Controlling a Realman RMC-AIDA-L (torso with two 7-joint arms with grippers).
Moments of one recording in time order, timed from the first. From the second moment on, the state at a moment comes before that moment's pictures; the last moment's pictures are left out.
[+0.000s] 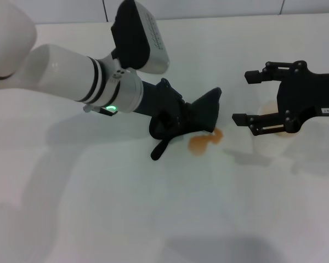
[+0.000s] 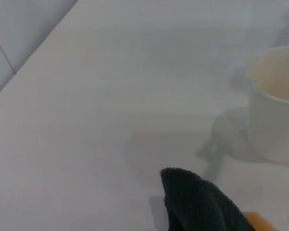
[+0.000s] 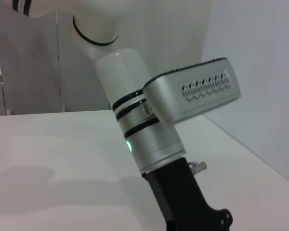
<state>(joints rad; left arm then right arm) -0.92 -2.09 1.53 0.49 1.88 0.90 -1.53 0.20 2.01 -1.31 -1.51 -1.77 -1.36 1.69</state>
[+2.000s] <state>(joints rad) -0.91 -2.08 1.72 0.50 1.86 0.76 -1.54 0.20 2.01 -1.30 -1.51 -1.78 -1.35 1.69</state>
